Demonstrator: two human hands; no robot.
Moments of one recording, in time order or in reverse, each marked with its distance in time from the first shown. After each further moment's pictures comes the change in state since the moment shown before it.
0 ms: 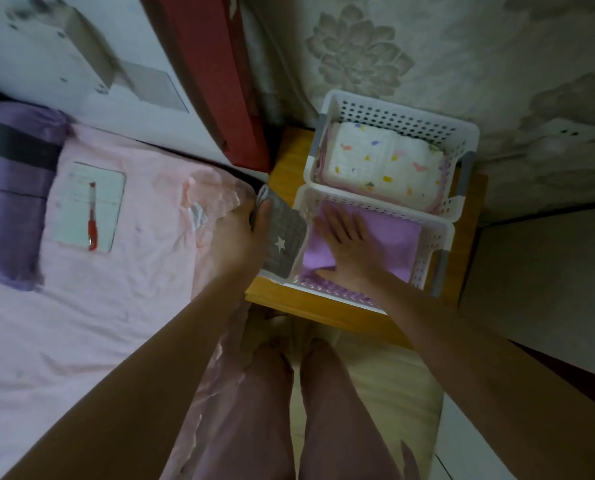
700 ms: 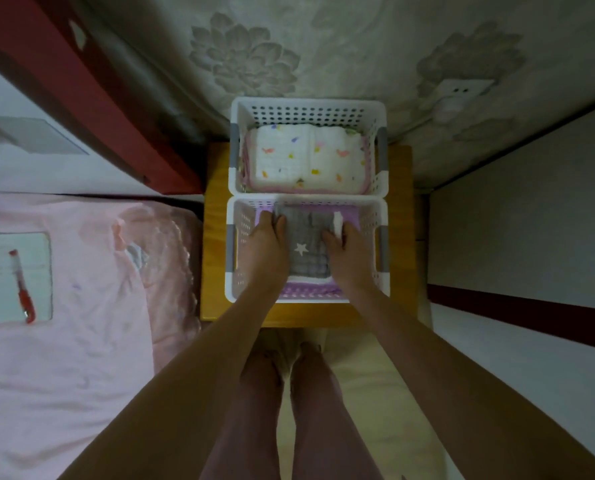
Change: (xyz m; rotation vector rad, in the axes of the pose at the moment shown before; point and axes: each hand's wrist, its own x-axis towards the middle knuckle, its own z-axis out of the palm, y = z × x) left_hand -0.024 0.058 0.094 0.064 -0.228 0.095; right_hand -0.063 0.000 -0.036 1.222 0.558 0.826
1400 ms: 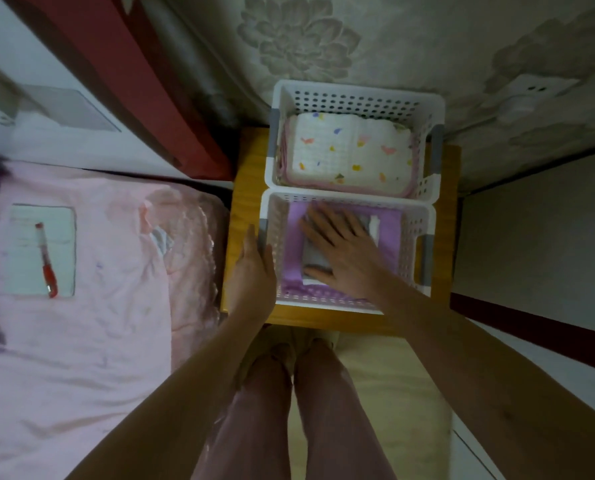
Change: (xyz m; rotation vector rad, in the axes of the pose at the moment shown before) left_hand -0.011 -0.070 -0.016 0.008 -0.011 -0.114; right_hand 0.044 0.037 0.032 -1.238 -0.338 -0.976
